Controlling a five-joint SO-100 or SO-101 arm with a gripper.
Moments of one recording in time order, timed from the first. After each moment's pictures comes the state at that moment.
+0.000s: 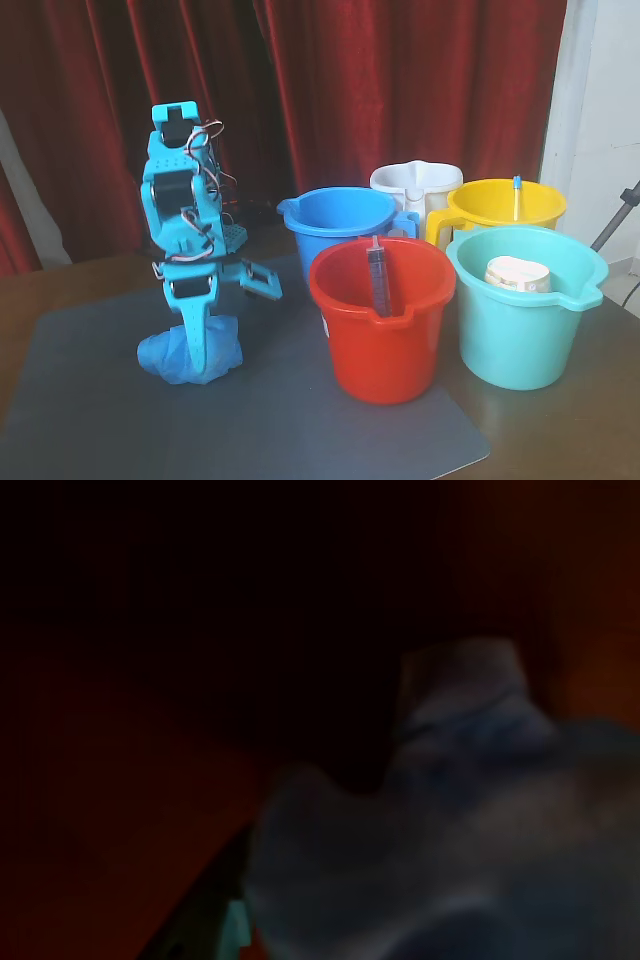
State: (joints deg) arm 3.6 58.3 74.1 80.2 -3.3
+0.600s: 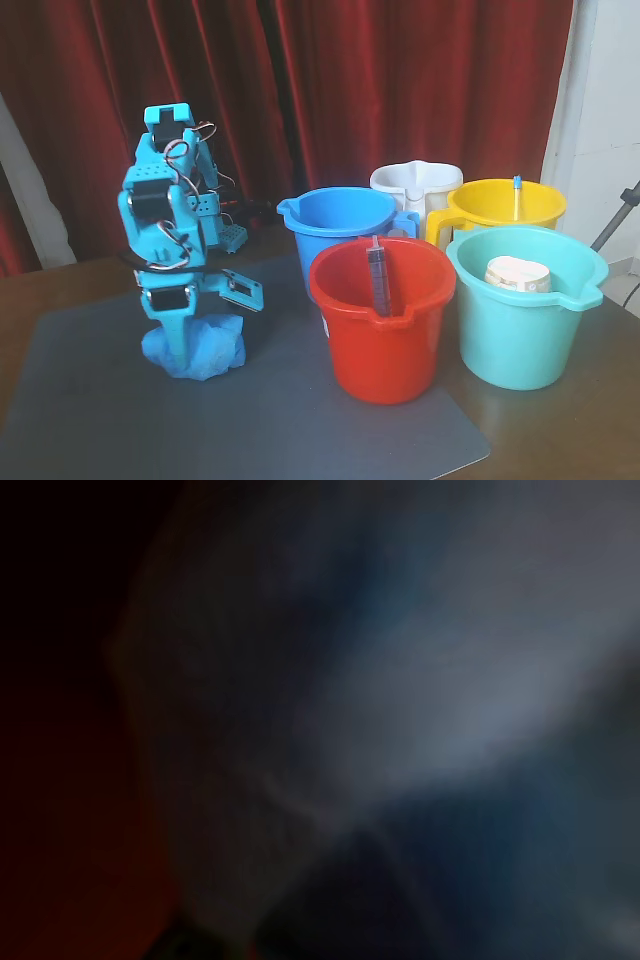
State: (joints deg) arm 7.5 58.2 77.1 75.4 -3.3
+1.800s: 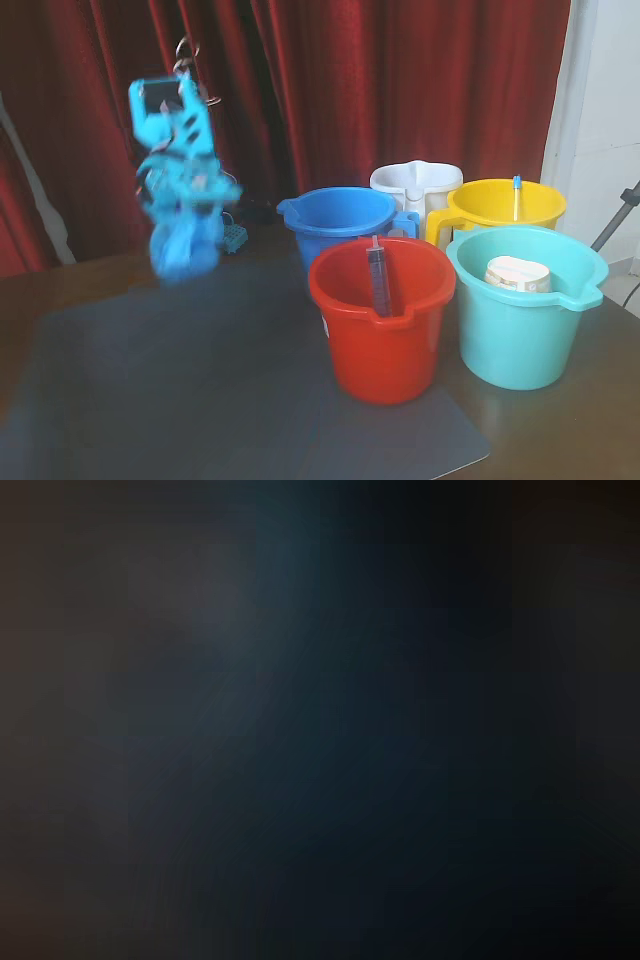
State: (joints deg) arm 0.2 83.3 71.8 69.6 68.1
